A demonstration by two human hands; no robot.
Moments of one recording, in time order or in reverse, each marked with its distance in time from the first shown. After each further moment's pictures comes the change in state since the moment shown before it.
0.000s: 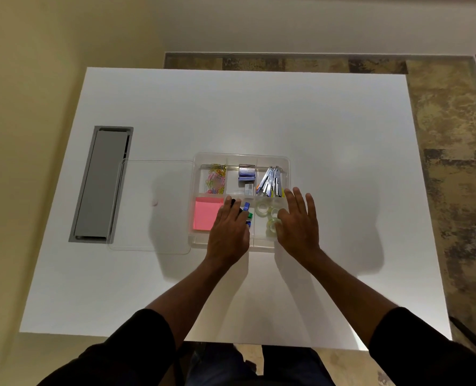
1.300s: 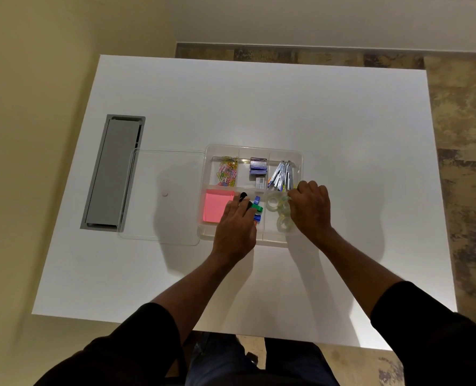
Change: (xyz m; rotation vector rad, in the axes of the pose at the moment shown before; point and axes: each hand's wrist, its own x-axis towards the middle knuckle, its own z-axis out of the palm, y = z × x) left_hand -0.008 -0.007 -0.001 -0.013 0.016 -0.002; right_hand 0.038 0.008 -0.002 -0.080 0.089 -0.012
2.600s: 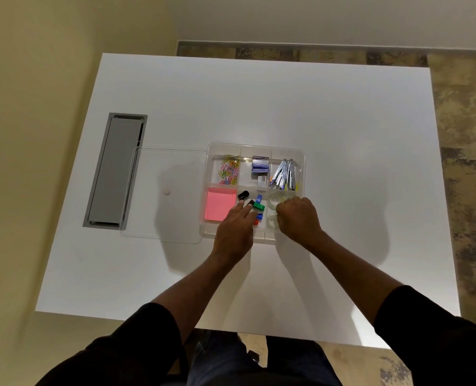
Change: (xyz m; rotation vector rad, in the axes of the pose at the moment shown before) left_hand -0.009 -0.003 -0.004 -0.018 -0.103 0.007; right_hand -0.011 -0.030 -0.003 0.105 -0.285 -0.135
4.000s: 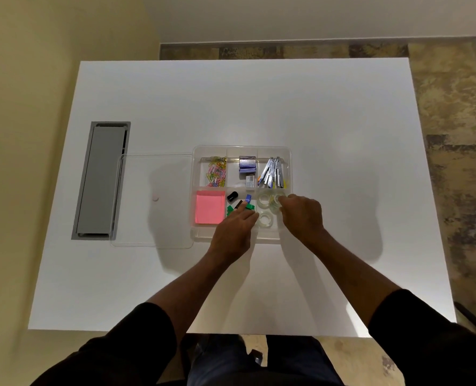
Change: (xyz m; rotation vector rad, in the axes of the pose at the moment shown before) left_hand 0.010 0.007 0.005 0.024 -0.038 0.173; right_hand -0.015 0.021 -0.012 -0.071 0.062 0.200
